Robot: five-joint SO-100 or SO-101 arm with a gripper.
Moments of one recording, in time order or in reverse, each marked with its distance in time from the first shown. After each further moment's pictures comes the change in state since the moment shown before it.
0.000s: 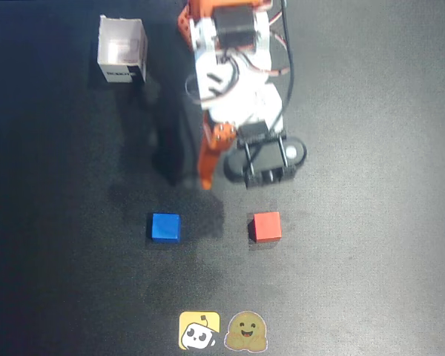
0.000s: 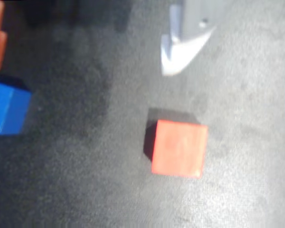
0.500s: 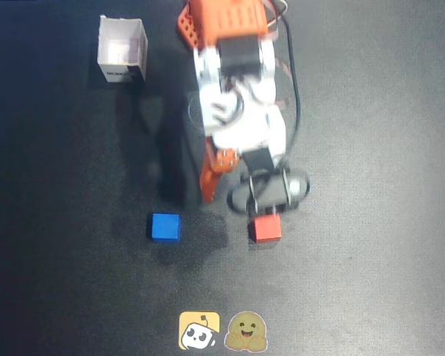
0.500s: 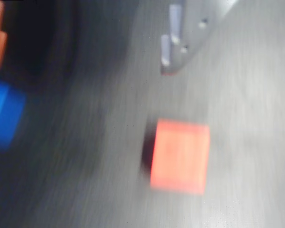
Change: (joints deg) arm 0.0 -16.6 -16.6 11.1 0.6
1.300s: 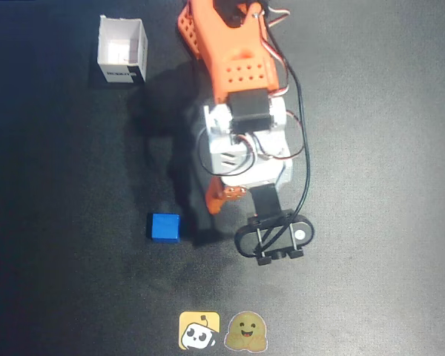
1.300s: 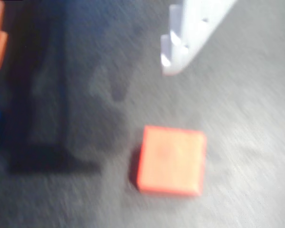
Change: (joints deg) arm -1.6 -17.9 -17.4 6.9 2.3
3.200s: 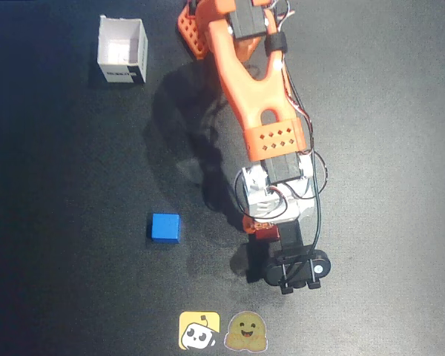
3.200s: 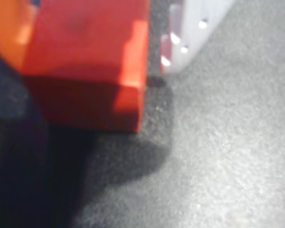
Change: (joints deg) arm -6.2 -15.7 13.2 -22.7 8.0
